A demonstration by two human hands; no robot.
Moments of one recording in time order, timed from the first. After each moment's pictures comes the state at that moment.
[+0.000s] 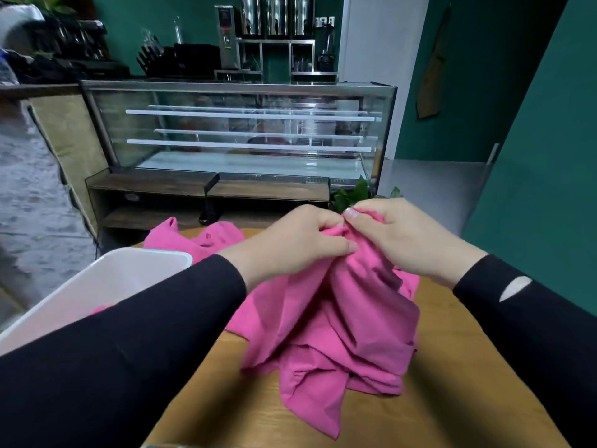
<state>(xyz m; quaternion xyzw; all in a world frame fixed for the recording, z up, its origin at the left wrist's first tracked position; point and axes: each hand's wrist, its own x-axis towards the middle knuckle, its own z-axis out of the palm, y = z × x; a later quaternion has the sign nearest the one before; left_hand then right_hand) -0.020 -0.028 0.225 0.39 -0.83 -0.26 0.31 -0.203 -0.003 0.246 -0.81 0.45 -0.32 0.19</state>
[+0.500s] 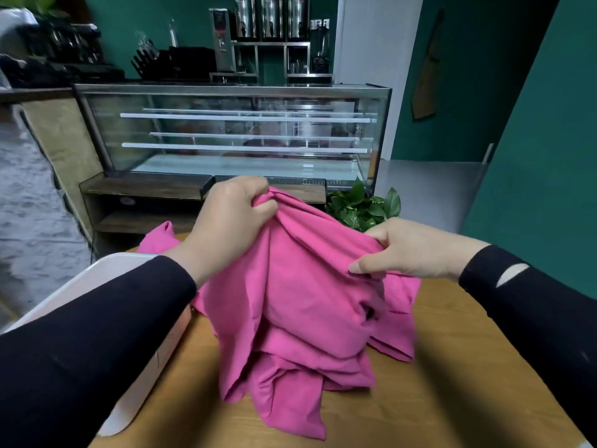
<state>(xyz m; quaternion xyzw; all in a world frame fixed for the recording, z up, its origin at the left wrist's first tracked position) 0.042 -0.040 0.235 0.45 -0.76 0.05 0.46 -0.228 -0.018 0.243 -0.80 0.52 -0.12 0.28</state>
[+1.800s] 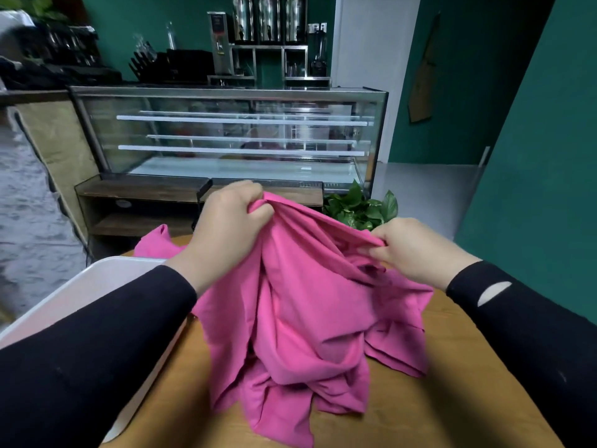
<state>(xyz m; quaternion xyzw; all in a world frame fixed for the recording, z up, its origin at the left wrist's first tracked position) 0.039 -0.046 0.225 0.45 -0.76 0.04 0.47 -0.238 -0.035 0.224 -0.80 0.58 -0.13 0.05</state>
